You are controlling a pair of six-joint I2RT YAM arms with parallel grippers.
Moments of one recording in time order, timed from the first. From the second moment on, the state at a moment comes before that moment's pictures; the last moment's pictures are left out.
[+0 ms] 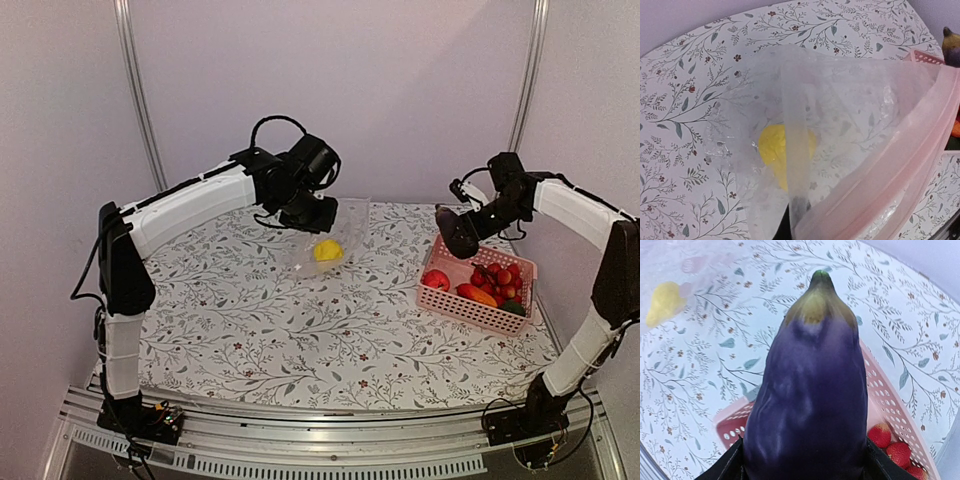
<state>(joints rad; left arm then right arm) -0.84 2.09 2.09 -0.94 -0.23 -0.43 0.16 1.65 1.39 -0.77 -0.25 -0.29</state>
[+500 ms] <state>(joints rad) -0.84 2.09 2.09 -0.85 -0.13 -0.48 0.35 1.39 1.36 -0.56 -0.68 -0.29</state>
